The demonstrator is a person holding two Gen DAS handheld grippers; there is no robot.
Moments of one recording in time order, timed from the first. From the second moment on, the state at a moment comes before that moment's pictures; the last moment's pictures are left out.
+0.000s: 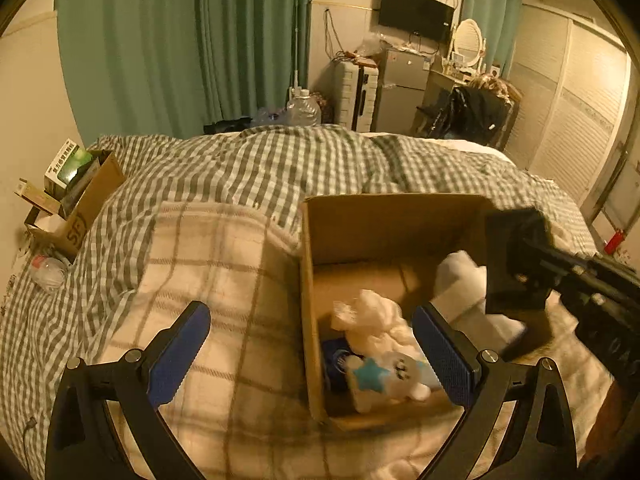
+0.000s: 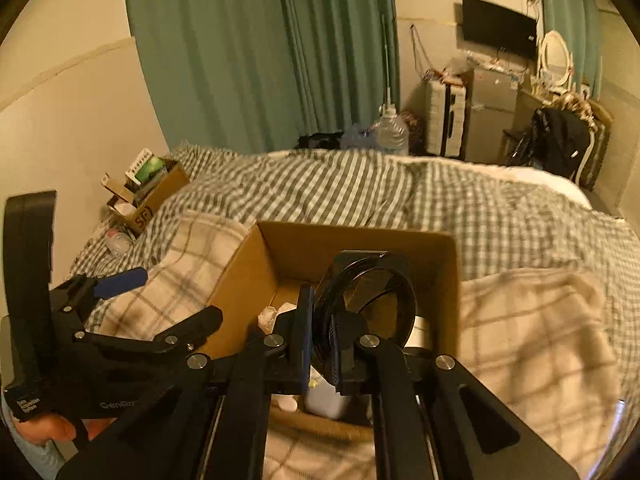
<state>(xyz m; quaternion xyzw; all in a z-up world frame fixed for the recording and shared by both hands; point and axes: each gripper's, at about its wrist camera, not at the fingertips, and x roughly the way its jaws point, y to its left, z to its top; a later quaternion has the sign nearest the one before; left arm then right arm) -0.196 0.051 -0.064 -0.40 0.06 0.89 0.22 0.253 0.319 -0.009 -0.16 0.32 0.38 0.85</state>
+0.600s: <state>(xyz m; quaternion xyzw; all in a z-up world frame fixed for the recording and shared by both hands) -0.177 0.033 -0.027 -0.38 0.05 0.91 0.19 0.234 0.298 0.008 -0.18 0.31 0.35 0.86</state>
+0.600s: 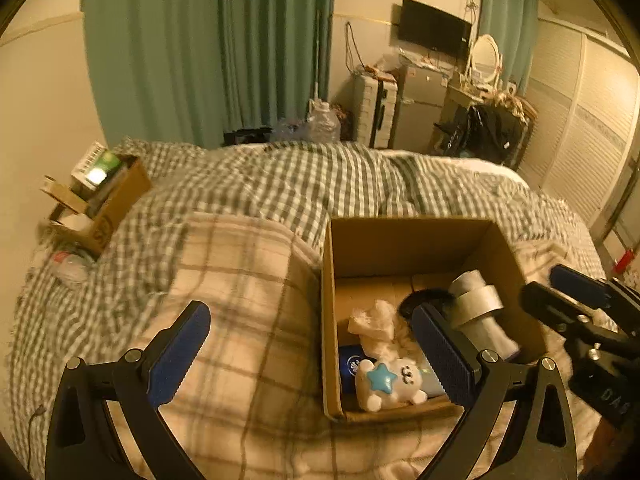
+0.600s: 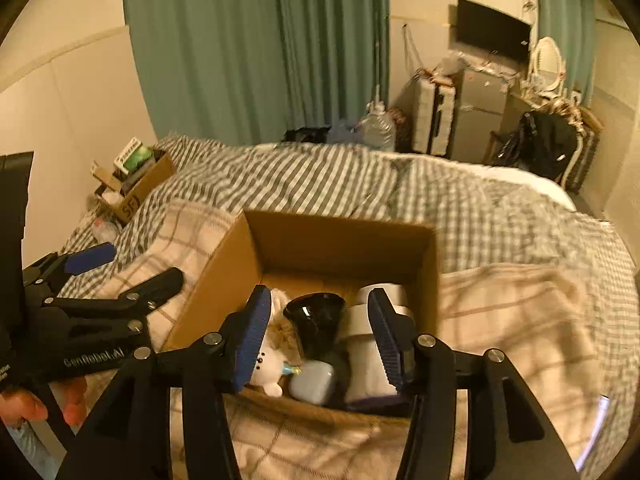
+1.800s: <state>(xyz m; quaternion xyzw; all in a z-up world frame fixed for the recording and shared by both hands) -0.009 -0.010 0.008 -0.20 0.03 0.96 0.18 0.140 0.174 0.013 -0.16 0.20 0.32 0.91</state>
